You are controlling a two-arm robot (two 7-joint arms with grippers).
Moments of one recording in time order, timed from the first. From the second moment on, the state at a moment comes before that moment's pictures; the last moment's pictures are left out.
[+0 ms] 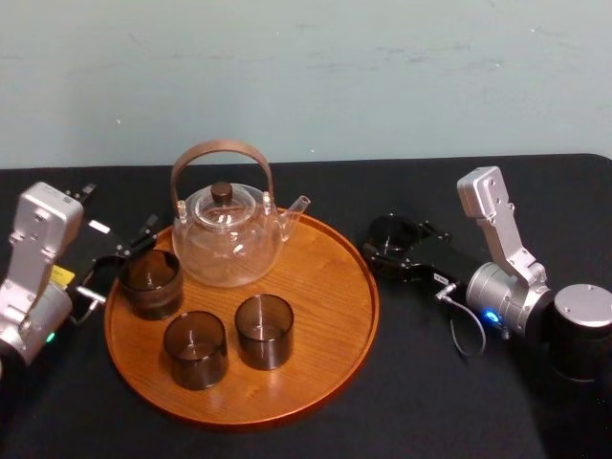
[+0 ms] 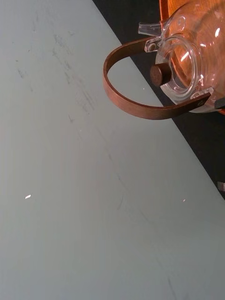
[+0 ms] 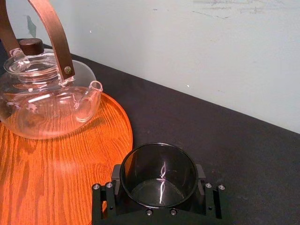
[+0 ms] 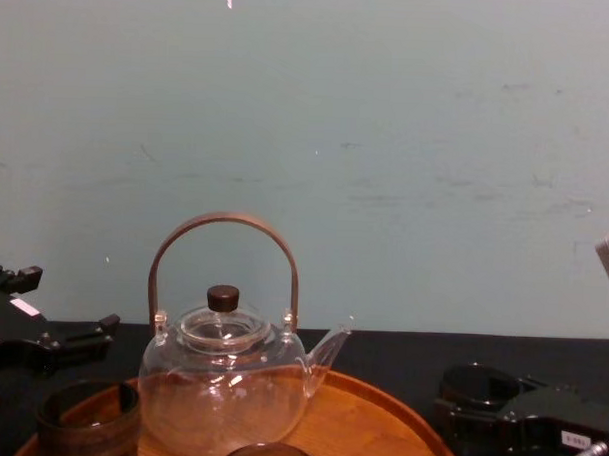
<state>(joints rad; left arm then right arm) -0.20 0.60 0.45 -1.41 -0.25 -0.12 0.03 0.43 0.29 -0.37 -0.98 0.27 -0.05 0.49</state>
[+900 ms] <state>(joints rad) -0.20 0.60 0.45 -1.41 -0.25 -0.12 0.03 0.43 0.29 -0.37 -0.98 0.27 -0.05 0.49</state>
